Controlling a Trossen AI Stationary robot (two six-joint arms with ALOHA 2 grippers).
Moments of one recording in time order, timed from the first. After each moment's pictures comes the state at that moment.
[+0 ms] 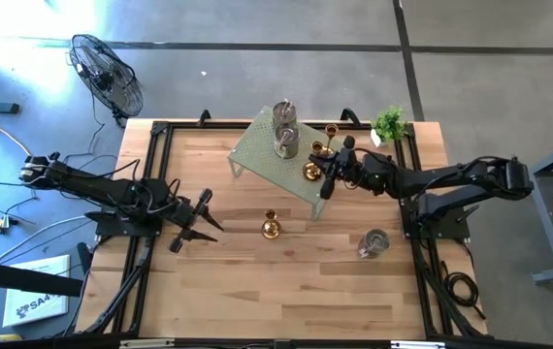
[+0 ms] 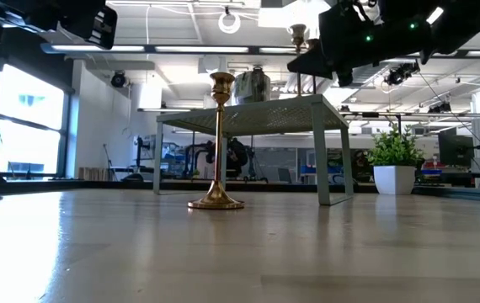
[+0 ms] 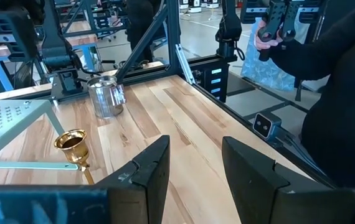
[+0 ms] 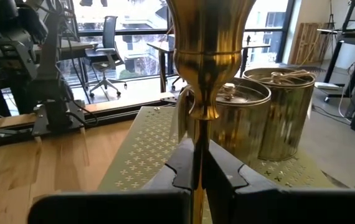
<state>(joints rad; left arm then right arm) -0.20 0.65 0.38 0.16 0.23 0.10 -0.19 1.22 0.52 0.60 0.30 0.00</state>
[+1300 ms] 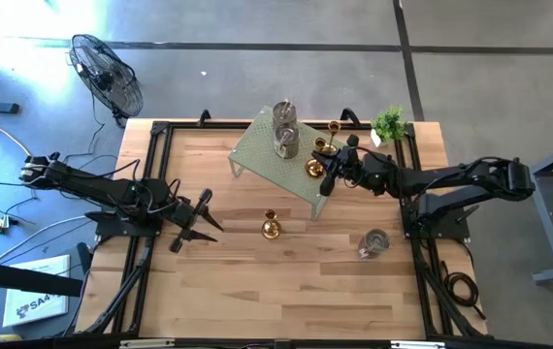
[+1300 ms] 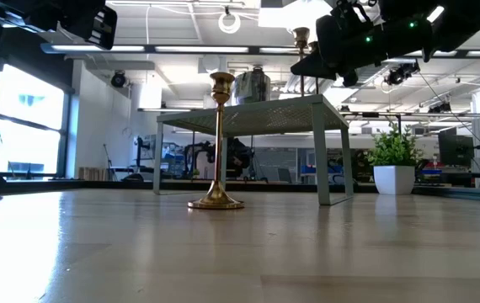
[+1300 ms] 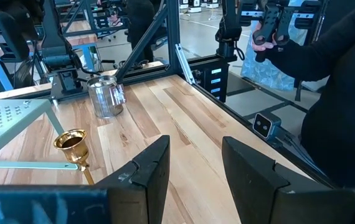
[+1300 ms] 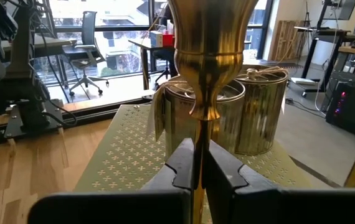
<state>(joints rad) -0.20 0.65 0.38 0.15 0.23 0.10 -0.19 1.22 0.52 0.55 0.38 0.01</state>
